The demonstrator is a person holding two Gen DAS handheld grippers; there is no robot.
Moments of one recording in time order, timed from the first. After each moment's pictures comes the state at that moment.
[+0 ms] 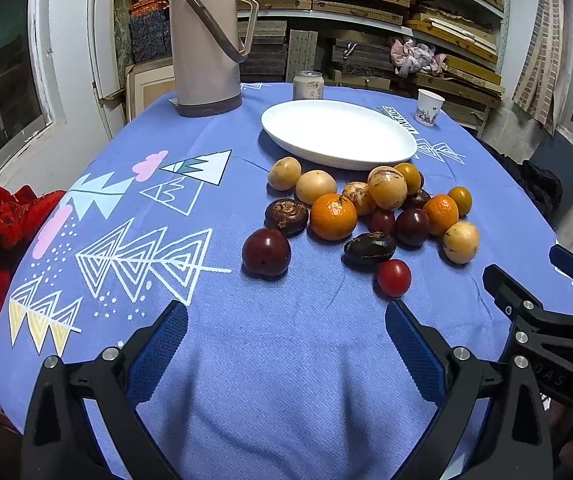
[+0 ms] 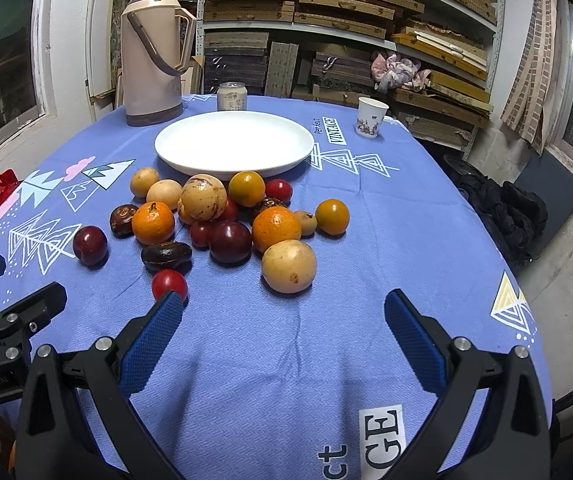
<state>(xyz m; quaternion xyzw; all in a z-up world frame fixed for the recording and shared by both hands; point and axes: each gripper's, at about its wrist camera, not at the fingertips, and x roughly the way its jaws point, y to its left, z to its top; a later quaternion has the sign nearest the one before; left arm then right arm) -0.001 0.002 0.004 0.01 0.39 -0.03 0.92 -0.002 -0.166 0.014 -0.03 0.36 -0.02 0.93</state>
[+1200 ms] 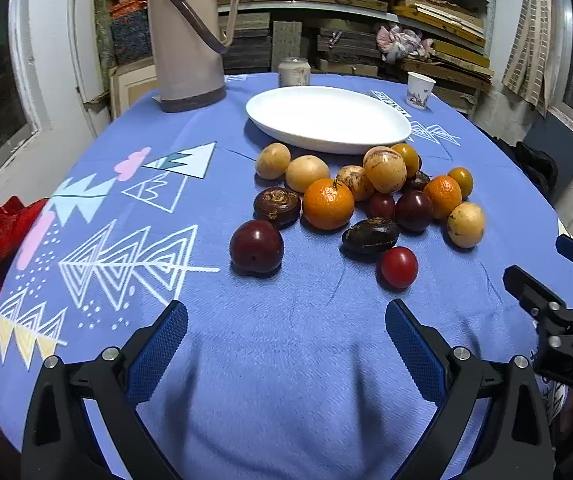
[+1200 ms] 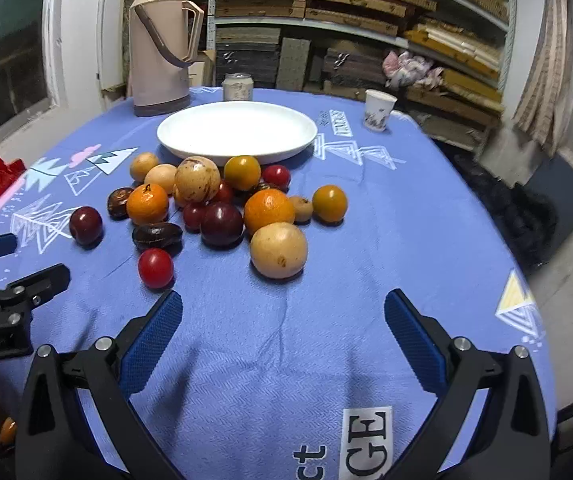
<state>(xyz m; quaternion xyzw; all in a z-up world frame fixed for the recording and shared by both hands) 0.015 0.001 -0.014 0.03 0.41 -0.06 0.91 -0.003 -0.190 -0.002 -0.03 0.36 0.02 0.93</state>
